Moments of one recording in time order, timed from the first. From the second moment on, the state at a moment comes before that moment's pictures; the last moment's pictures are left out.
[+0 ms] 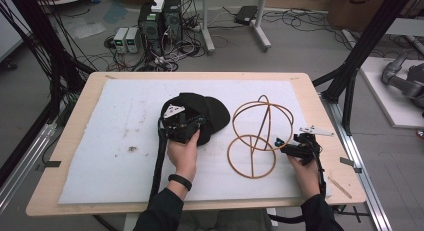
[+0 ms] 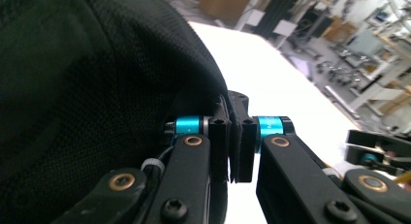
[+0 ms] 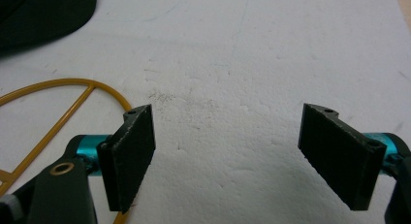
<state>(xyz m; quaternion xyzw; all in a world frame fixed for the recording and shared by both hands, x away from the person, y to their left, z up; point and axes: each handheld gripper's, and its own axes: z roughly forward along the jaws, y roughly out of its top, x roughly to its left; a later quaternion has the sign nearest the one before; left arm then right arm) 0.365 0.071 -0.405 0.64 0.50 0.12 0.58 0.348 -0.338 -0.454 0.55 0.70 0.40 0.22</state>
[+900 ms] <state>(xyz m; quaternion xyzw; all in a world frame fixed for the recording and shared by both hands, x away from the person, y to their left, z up) 0.317 0.108 -0.309 0.59 0.39 0.13 0.70 0.348 -0.337 -0.454 0.55 0.70 0.40 0.23</state>
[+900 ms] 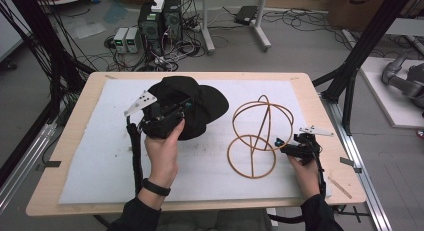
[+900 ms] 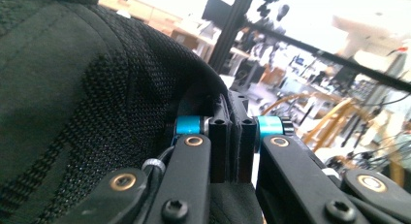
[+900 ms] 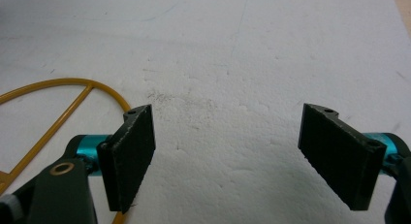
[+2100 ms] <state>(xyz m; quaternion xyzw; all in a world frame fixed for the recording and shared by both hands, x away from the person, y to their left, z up) 0.278 -0.051 -0.244 0.67 0.22 0.08 0.70 0.335 -0.371 -0.443 0.60 0.61 0.43 0.28</state>
